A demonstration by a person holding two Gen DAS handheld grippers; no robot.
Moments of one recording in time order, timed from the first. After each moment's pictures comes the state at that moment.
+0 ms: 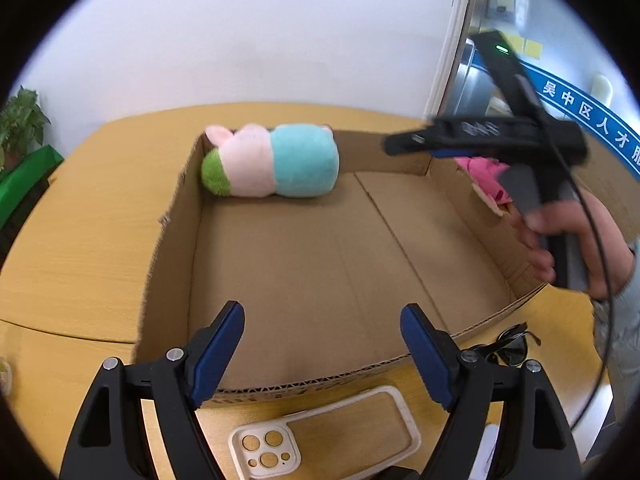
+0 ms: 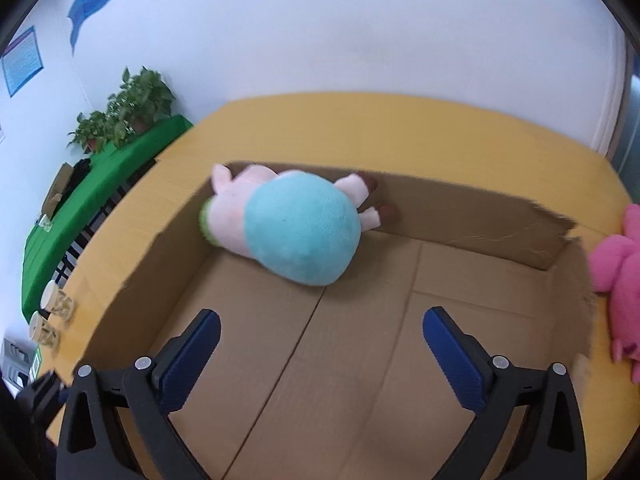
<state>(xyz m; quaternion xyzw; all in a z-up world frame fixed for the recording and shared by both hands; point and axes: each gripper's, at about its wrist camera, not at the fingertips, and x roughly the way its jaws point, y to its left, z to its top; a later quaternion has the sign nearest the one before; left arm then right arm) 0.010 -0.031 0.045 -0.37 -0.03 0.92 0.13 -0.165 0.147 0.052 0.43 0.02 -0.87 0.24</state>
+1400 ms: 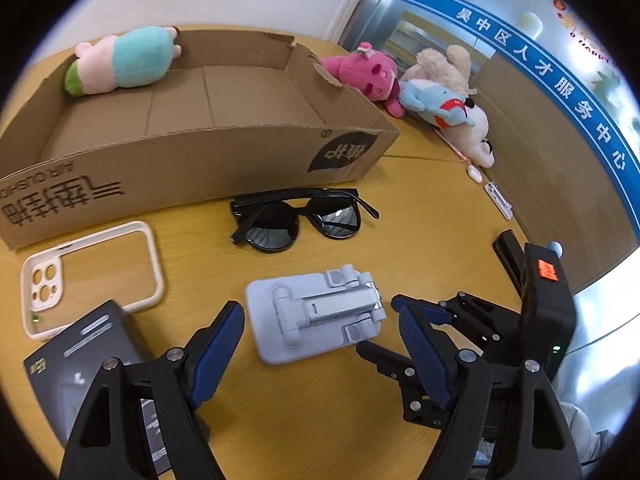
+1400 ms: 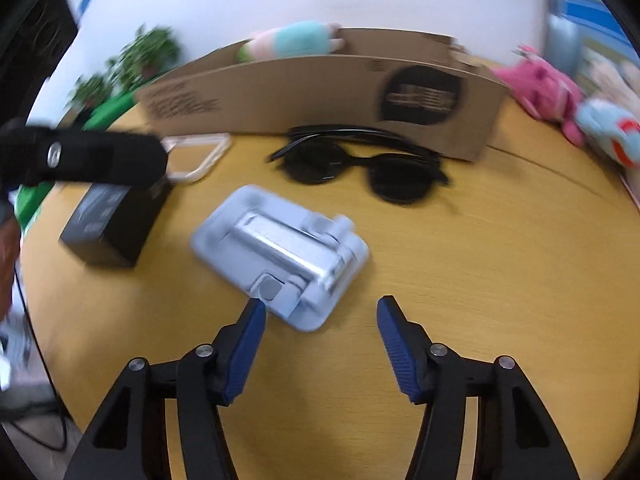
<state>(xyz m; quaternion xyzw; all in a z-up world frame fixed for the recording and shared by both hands) 0.110 0.108 0.006 -0.49 -0.06 0.82 0.27 0.157 0.285 -0.055 0.45 0.03 -0.87 0.19</state>
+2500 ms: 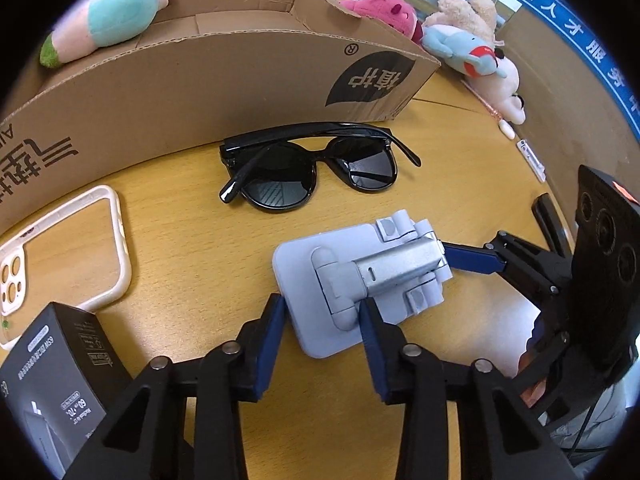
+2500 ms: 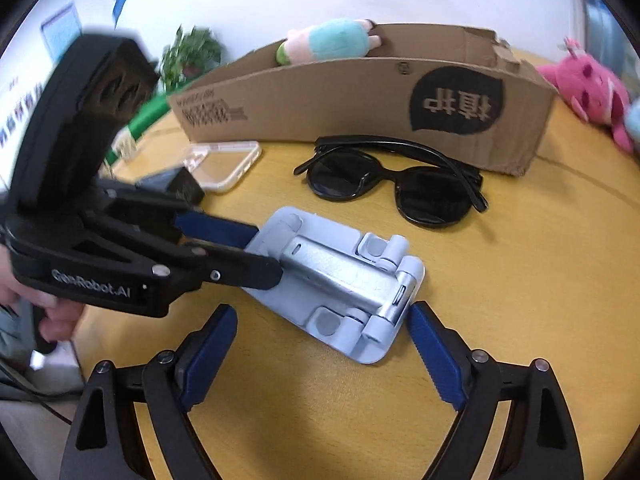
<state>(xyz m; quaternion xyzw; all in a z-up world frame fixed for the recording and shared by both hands) 0.091 0.121 -0.044 -0.55 -0.02 0.79 0.26 0.142 0.290 -0.054 0.46 0.00 -0.84 0.30</state>
